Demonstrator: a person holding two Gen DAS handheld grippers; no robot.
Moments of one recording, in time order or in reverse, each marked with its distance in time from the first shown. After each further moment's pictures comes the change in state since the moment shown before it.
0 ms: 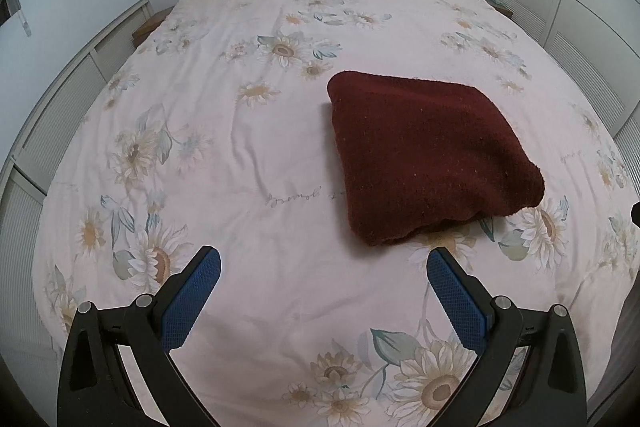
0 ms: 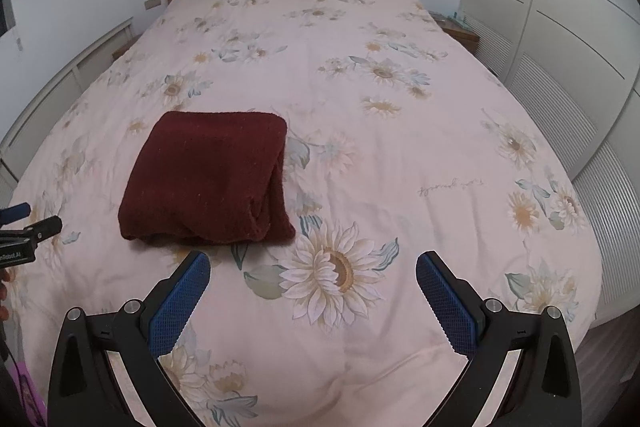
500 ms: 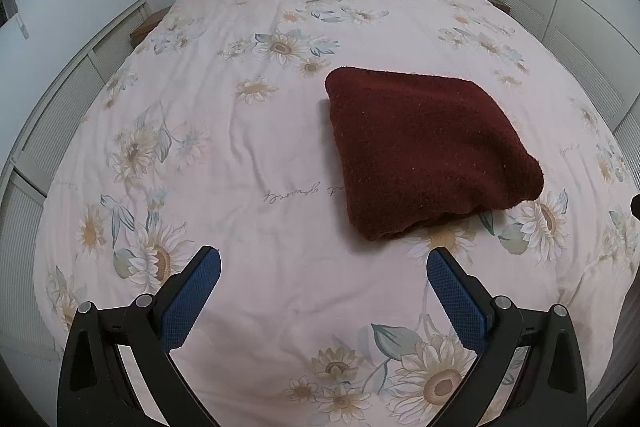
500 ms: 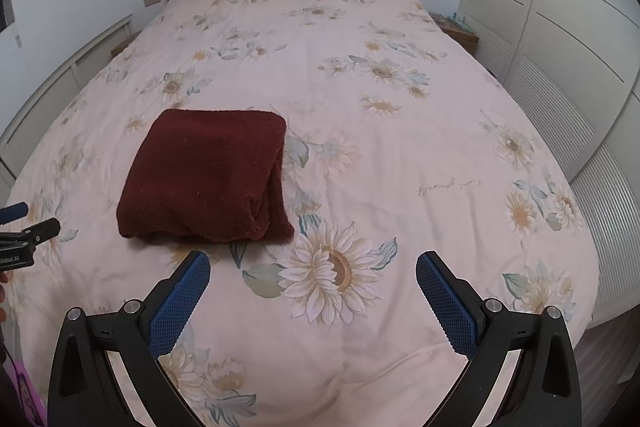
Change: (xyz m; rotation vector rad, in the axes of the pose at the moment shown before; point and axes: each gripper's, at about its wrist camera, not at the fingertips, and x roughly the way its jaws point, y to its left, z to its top) left arm -0.004 -0.005 -0.003 0.003 0.005 0.013; right arm 0.001 0.002 0.001 -0.011 0.007 -0.008
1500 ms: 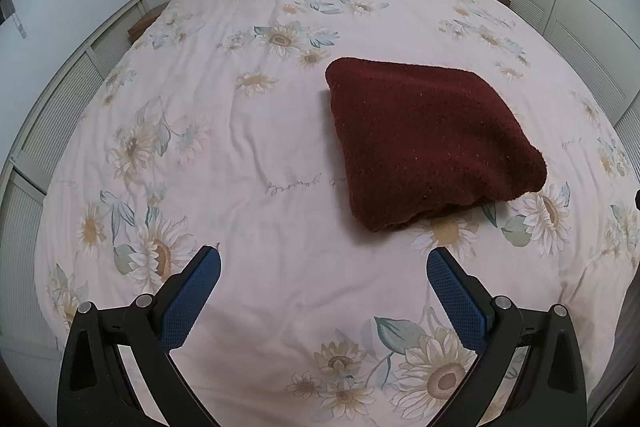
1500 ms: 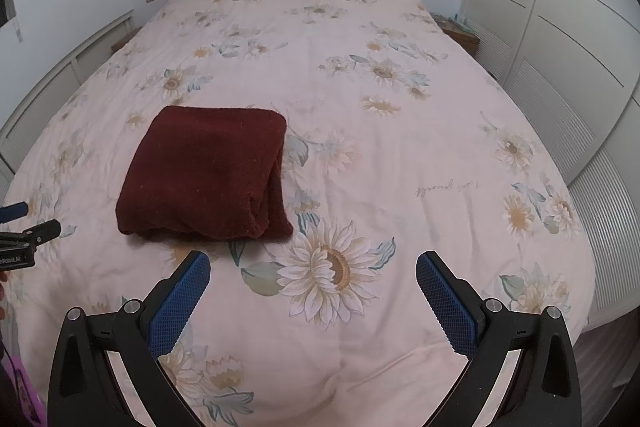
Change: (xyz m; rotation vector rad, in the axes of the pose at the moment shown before) left arm 0.004 0.011 -0.003 0.027 0.028 -0.017; right arm -0.002 -0.001 0.002 -0.016 0.004 -0.007
